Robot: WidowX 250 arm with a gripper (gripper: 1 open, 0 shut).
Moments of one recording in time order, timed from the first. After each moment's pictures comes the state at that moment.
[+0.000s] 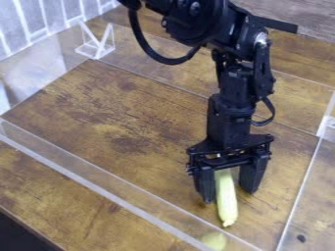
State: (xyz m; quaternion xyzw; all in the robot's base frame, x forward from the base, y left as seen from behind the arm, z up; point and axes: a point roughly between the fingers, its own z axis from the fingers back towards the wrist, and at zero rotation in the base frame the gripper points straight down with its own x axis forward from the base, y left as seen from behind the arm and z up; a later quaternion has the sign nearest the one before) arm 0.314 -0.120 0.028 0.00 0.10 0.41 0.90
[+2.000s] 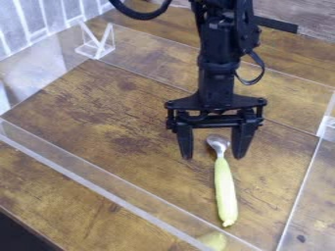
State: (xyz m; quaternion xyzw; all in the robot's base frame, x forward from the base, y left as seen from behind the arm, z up) arm 0.323 -0.098 0.070 -0.03 0.03 0.28 0.96
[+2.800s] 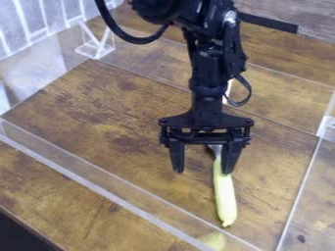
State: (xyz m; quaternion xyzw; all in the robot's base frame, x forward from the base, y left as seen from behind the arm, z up) arm 0.326 -0.087 0.042 -0.02 0.04 0.25 0.97
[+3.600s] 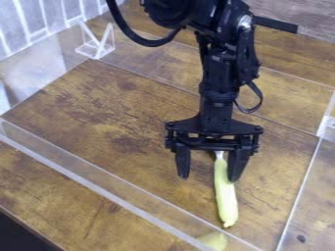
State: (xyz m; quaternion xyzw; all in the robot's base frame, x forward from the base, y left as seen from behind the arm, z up) arm 0.317 -0.098 0.046 0.00 0.06 0.24 0.97
